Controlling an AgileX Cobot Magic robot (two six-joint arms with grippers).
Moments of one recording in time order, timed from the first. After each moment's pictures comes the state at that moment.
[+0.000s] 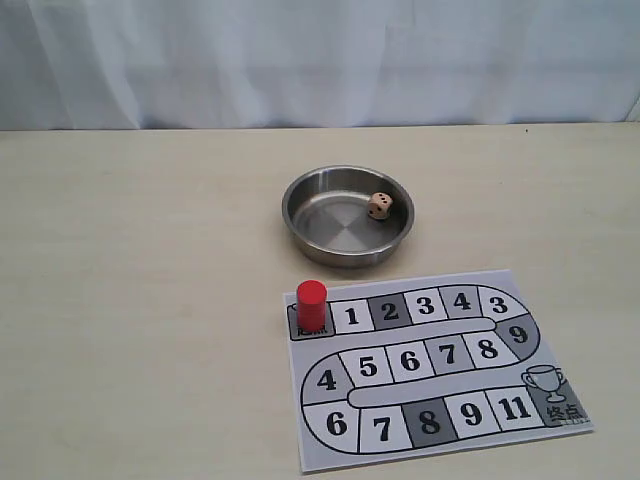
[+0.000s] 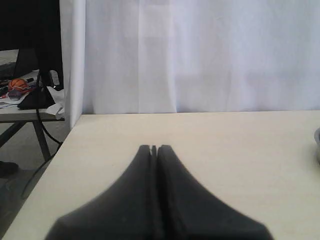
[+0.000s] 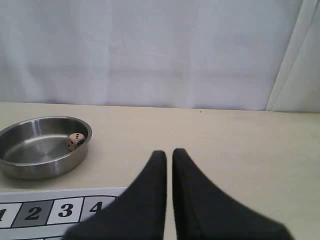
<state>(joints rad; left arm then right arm) 0.02 0.00 0.01 0.09 0.15 -0.05 0.00 0.01 0.00 -0.06 0.16 -0.01</state>
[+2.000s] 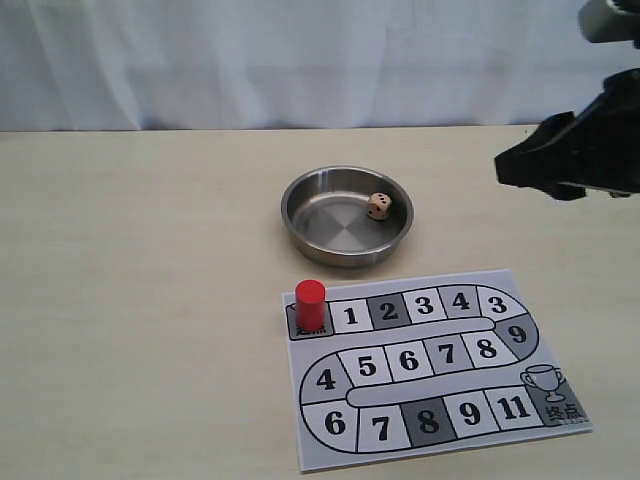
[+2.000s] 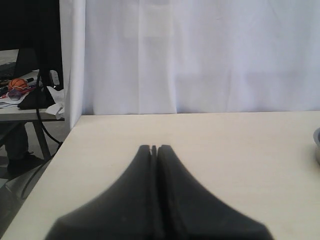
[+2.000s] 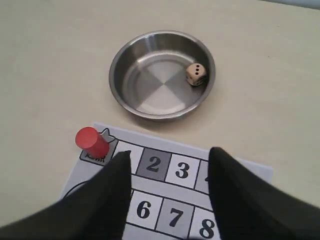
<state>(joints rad) 0.02 0.00 0.01 0.09 0.15 -0.05 0.20 1.17 -0.95 0.37 0.67 -0.39</state>
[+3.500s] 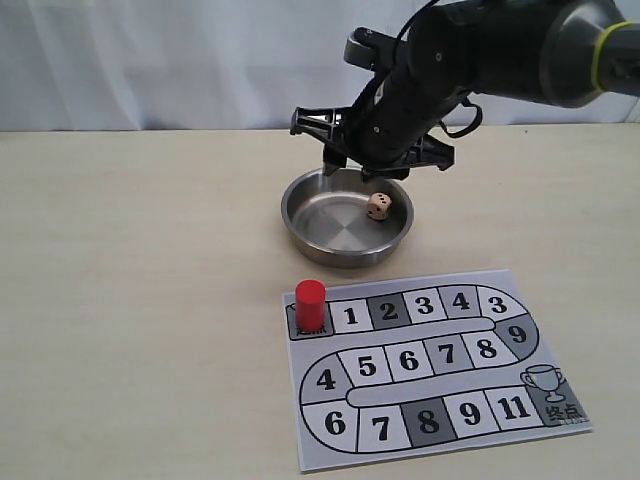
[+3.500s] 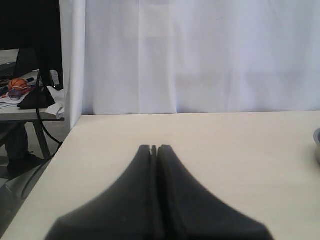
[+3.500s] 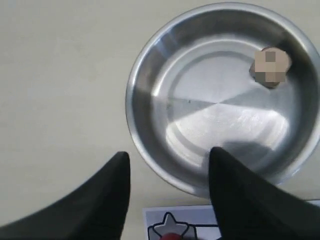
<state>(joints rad) 0.02 0.00 0.01 0.09 0.15 -0.05 0.48 1.95 -1.56 0.00 0.68 0.57</state>
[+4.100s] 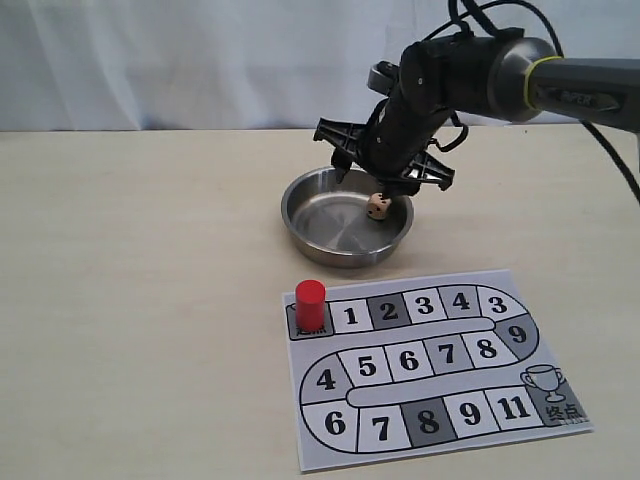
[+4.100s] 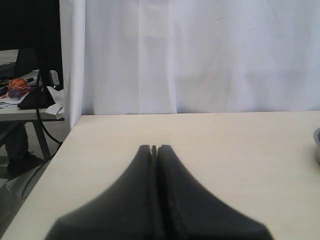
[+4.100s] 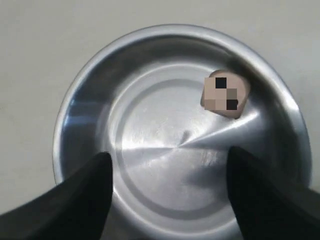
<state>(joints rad) 0.02 0.00 0.01 0.09 0.15 -0.05 0.39 2.19 -1.76 -0.02 0.73 0.72</state>
